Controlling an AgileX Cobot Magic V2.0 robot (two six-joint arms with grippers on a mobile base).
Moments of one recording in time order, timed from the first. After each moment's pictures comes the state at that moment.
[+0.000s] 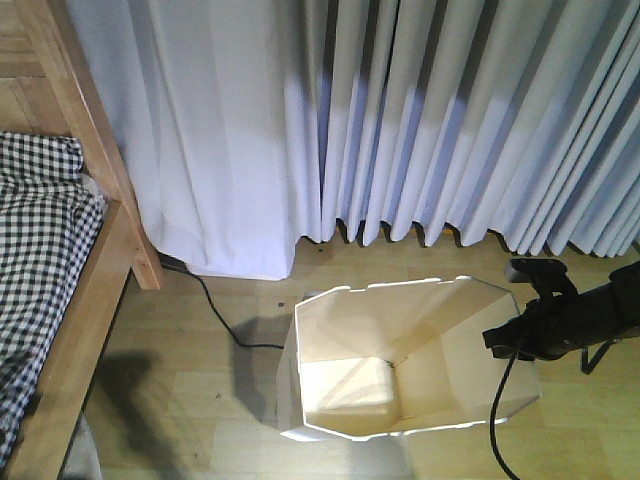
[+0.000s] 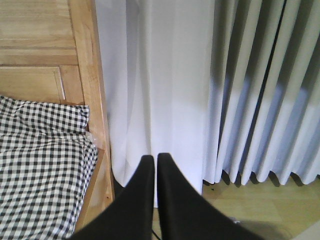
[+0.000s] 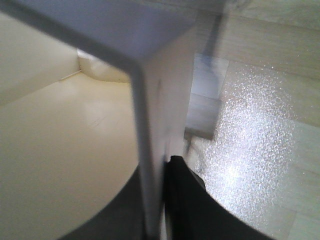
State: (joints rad) left arm 0.00 -0.01 0.03 -0.02 0.27 -0.02; right arm -0.22 2.19 -0.77 1.31 0.44 -1.67
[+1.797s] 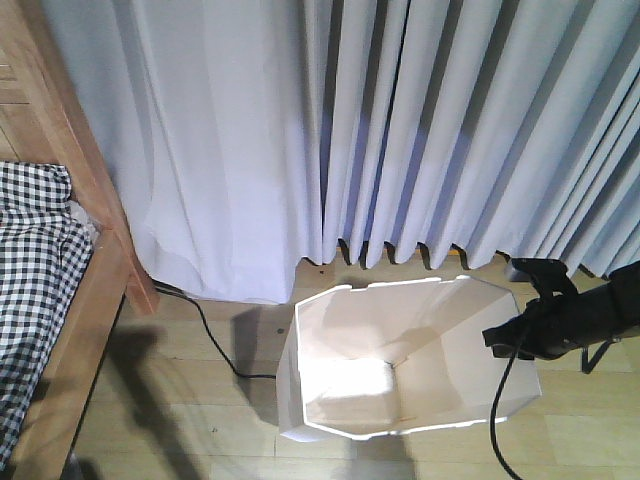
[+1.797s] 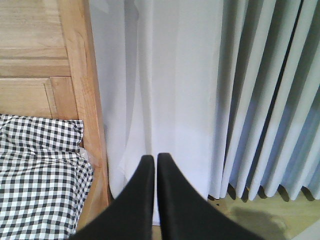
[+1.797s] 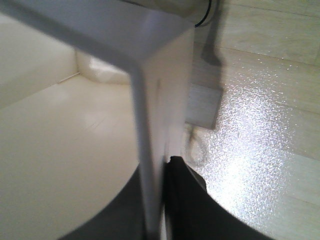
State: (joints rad) left arm 0.00 -0.01 0.03 -0.02 0.27 -0.02; right arm -0.22 2.19 -0.78 1.31 0.43 -1.64
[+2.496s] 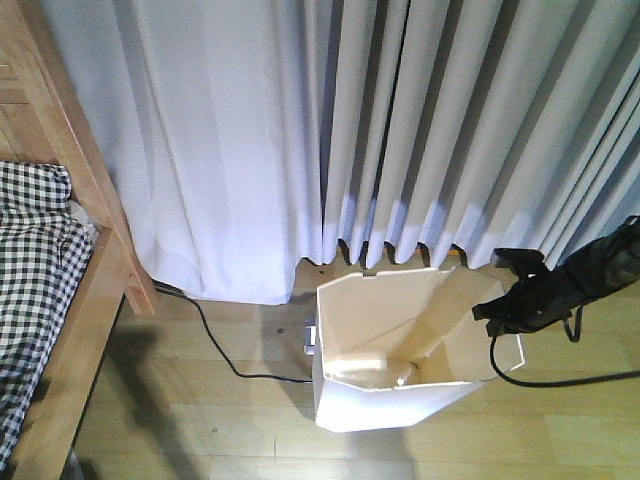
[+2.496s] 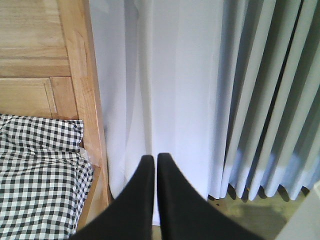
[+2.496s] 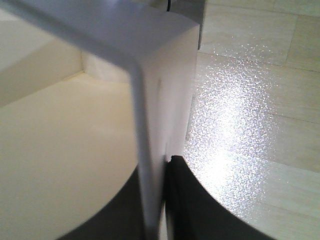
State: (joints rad) left arm 0.00 -0.01 0.03 -0.02 0.27 -0.02; right arm -0.22 2.61 -1.32 0.84 0.44 -1.13
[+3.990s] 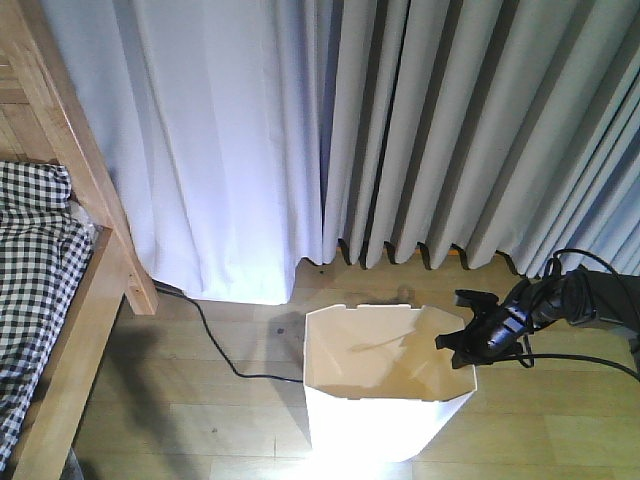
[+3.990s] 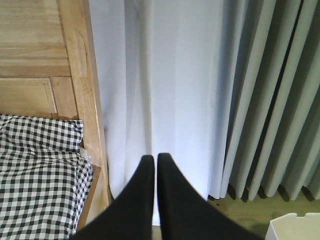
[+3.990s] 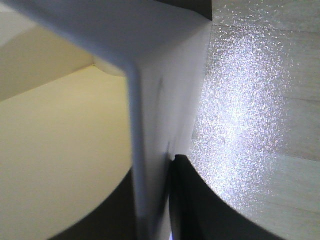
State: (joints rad) left arm 0.00 -0.01 0.03 -0.02 0.27 -0.02; right arm -0.14 3.18 -1.95 0.56 0.54 -0.70
